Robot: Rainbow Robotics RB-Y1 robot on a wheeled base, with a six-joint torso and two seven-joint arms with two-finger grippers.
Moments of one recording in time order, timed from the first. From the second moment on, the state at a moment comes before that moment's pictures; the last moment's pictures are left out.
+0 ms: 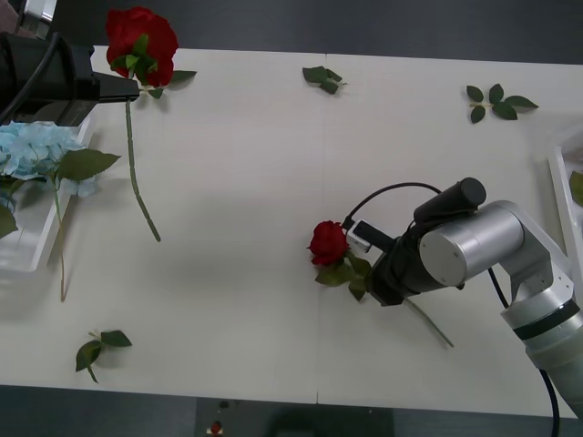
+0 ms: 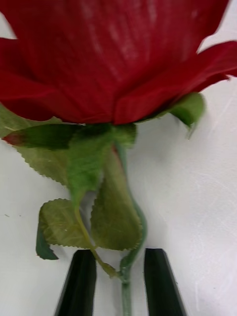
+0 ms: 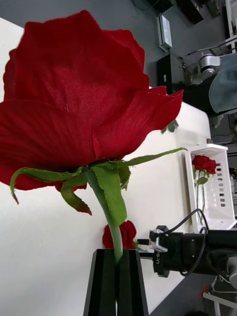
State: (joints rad) right arm -0.30 -0.44 0.38 -1.67 -0.61 1.33 2.01; left arm -0.52 0.68 0.24 -1.74 1.41 1.41 -1.35
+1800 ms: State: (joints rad) right arm -0.30 -0.37 -0.60 -2.08 -0.72 1.71 1.96; left arm -0.66 0.41 0.06 -1.77 0.83 1.38 -1.24
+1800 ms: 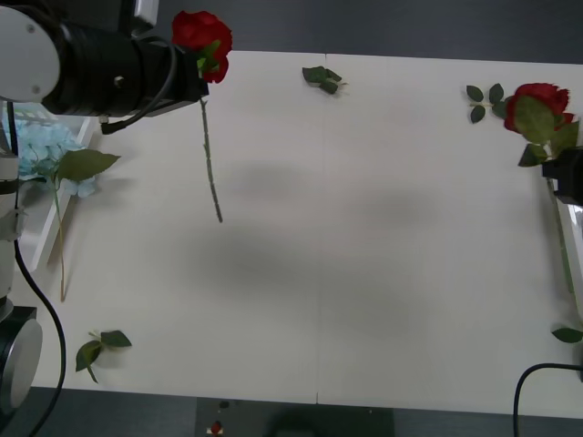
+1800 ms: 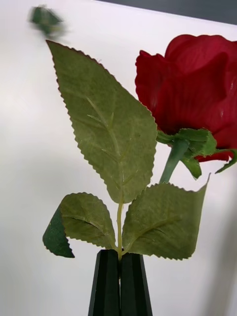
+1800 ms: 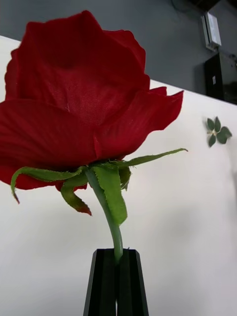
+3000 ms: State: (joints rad) right arm -0.30 -0.78 -0.48 -1.22 -0.61 1.06 1.93; left arm -0.74 0.13 -0.40 -1.79 1.00 0.79 -1.01
